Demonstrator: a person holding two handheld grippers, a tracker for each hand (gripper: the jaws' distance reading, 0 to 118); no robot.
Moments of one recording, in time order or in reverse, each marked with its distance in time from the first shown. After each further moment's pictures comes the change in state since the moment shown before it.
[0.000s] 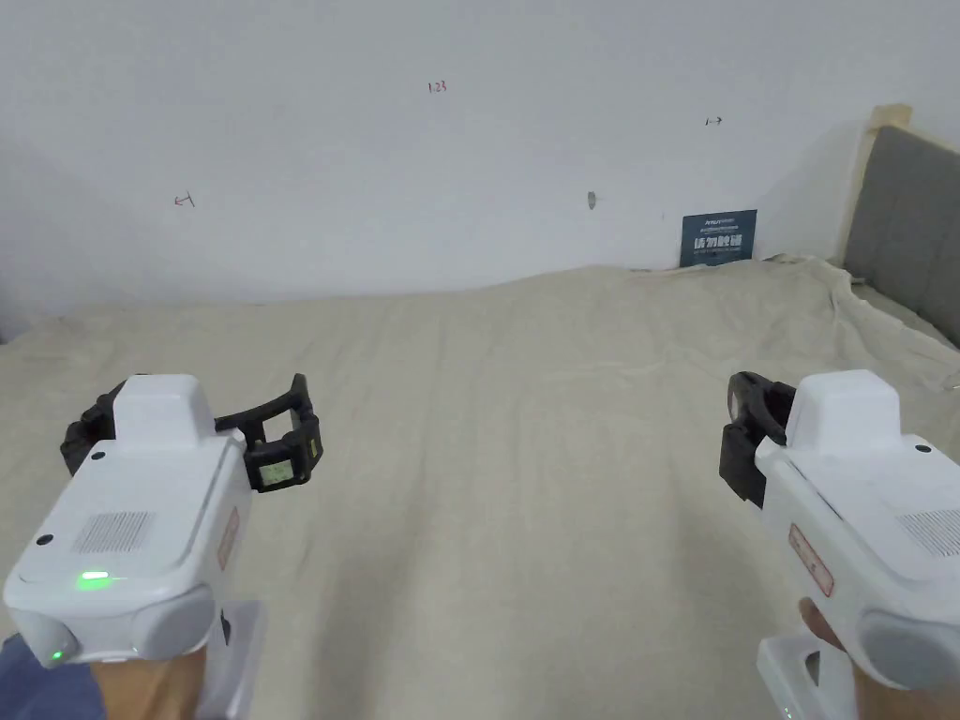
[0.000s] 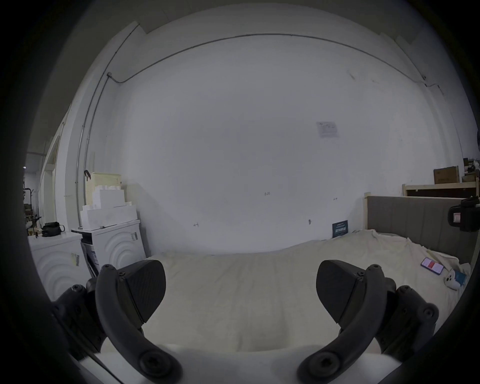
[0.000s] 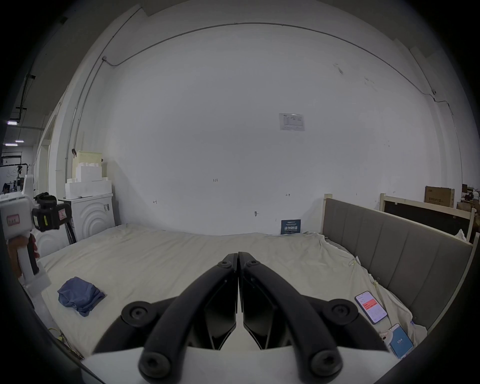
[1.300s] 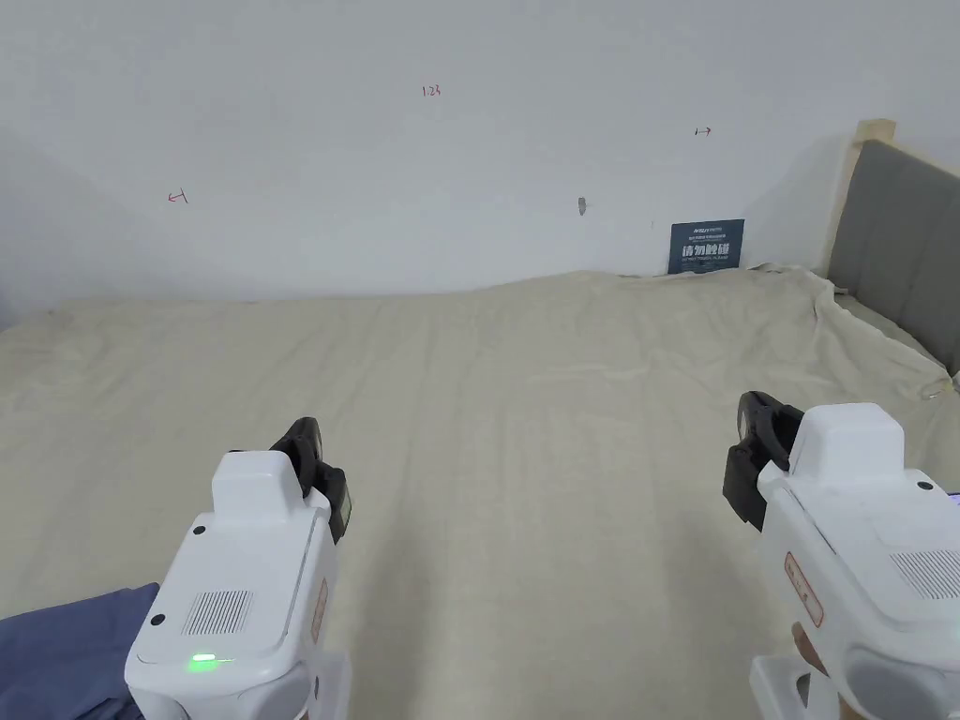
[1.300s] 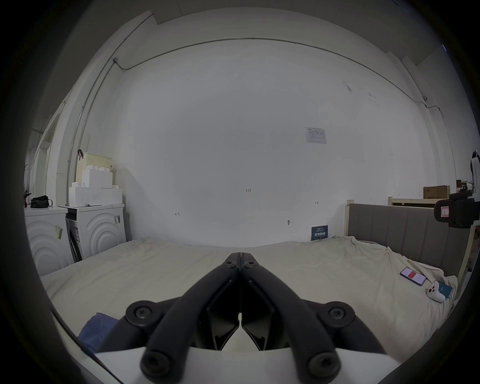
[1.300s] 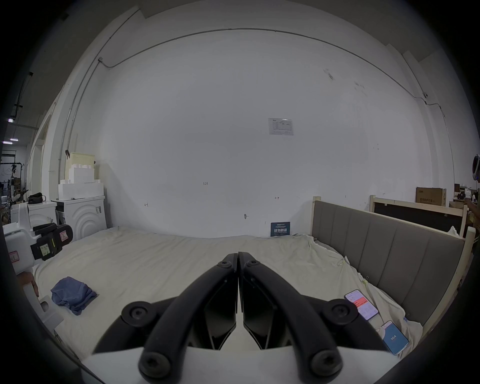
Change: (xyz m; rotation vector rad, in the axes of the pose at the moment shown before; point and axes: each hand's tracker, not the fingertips) left arm 0.055 -0.045 0.029 0.007 -0.062 0.091; right arm 0.011 -0.014 0.019 0.030 -0.056 -0.001
